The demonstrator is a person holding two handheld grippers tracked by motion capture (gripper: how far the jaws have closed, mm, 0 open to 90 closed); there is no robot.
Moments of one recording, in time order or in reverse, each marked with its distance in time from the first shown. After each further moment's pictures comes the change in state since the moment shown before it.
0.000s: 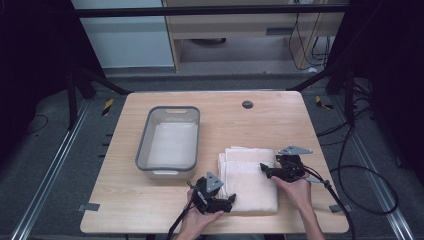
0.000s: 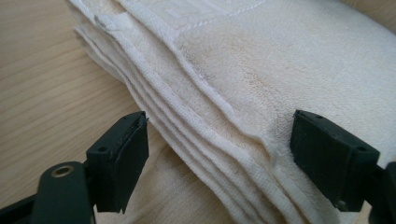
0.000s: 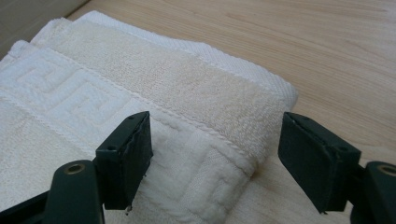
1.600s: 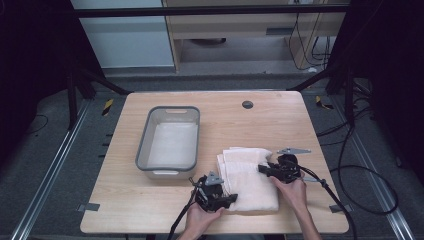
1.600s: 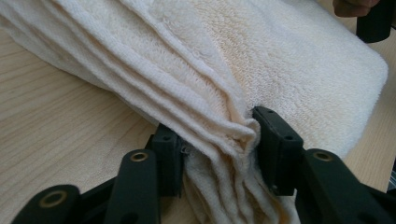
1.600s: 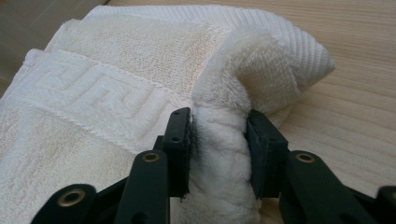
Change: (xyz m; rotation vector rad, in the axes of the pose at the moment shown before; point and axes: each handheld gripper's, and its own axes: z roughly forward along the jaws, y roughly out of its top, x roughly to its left) left arm 0.006 0.000 0.012 0.051 -0.184 -0.106; right arm 0.000 -0.006 0.013 0.064 0.145 0.168
